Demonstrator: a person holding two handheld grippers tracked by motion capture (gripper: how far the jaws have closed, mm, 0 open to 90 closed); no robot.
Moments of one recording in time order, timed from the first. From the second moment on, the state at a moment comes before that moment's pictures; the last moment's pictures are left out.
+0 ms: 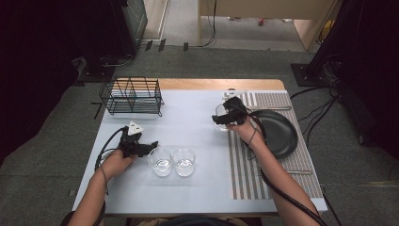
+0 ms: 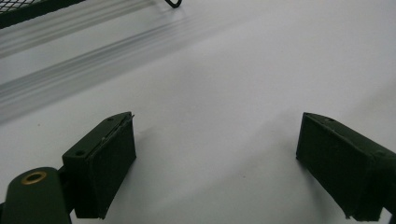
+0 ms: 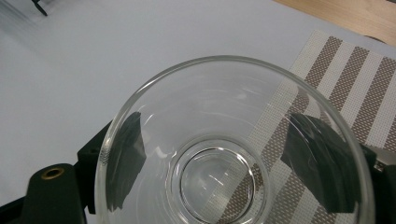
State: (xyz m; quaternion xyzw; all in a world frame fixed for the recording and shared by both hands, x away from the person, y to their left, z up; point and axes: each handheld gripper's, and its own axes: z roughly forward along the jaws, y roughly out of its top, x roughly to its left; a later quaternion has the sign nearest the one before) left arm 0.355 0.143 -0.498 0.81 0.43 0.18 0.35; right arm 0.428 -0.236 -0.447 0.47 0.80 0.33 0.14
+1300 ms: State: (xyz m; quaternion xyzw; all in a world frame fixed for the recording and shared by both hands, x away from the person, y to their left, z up) left arm 0.355 0.143 -0.498 0.81 0.43 0.18 0.35; right arm 0.446 -0.253 -0.443 0.49 0.79 0.33 0.15
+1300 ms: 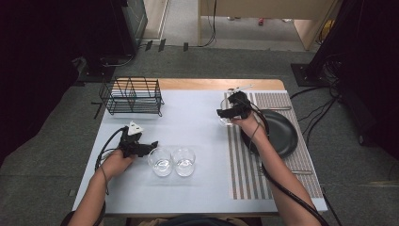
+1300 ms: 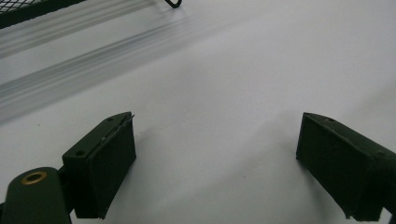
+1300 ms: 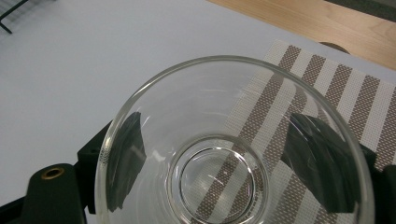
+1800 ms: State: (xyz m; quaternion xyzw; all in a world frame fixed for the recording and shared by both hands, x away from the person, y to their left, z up) left arm 0.355 0.142 -0.498 0.81 0.43 0.18 0.35; right arm 0.452 -0.261 -0.448 0.50 0.78 0.32 0.16
